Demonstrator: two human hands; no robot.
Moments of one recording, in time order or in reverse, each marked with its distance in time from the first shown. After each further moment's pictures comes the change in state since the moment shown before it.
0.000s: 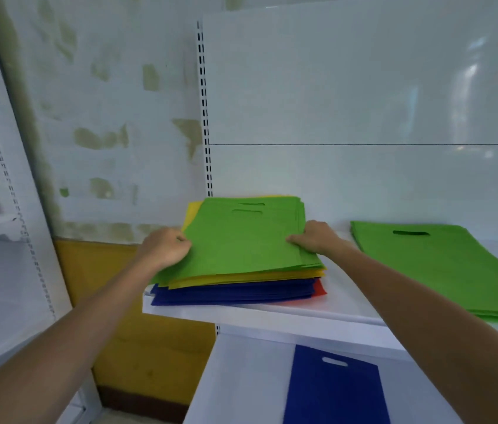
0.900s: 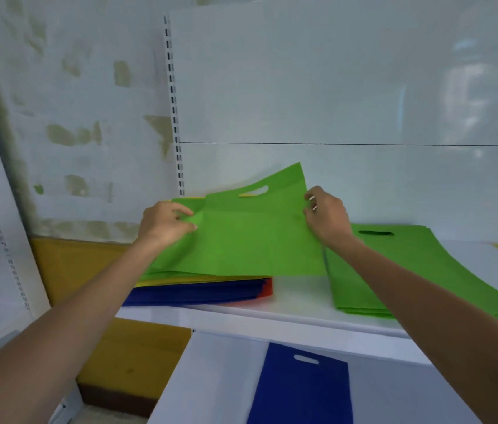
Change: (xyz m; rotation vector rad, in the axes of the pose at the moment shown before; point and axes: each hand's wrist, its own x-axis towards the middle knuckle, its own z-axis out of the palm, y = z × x) left_hand -0.009 0.089 0.006 -0.317 0.175 0.006; right_hand -0.015 0.056 -0.051 0.164 0.561 -0.180
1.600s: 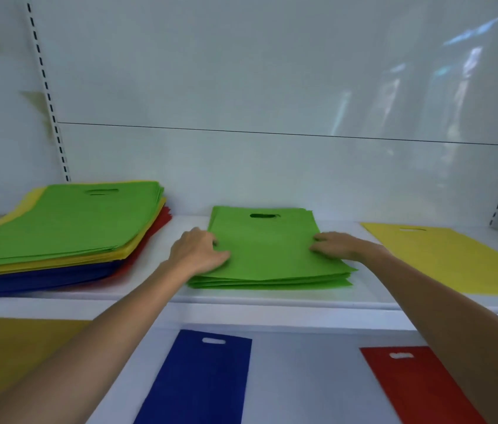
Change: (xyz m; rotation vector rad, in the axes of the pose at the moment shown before) left_hand -0.116 0.161 0.193 0.346 -0.363 0.256; right_hand -0.060 0.215 -0.168 -0.290 -0.664 0.359
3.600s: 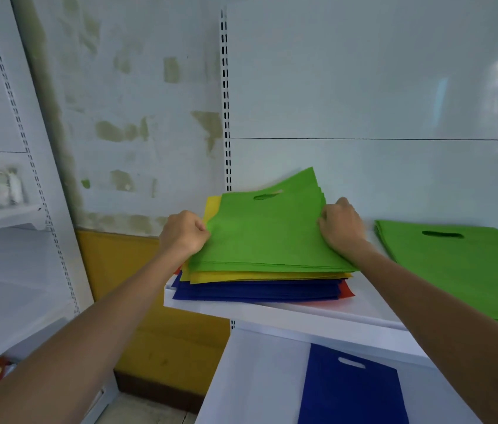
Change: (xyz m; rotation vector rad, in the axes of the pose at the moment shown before) left_hand -0.005 -0.329 -0.146 -0.146 0.338 -0.325; right_hand 0.048 -0.352 0.105 0.001 0.574 -0.244
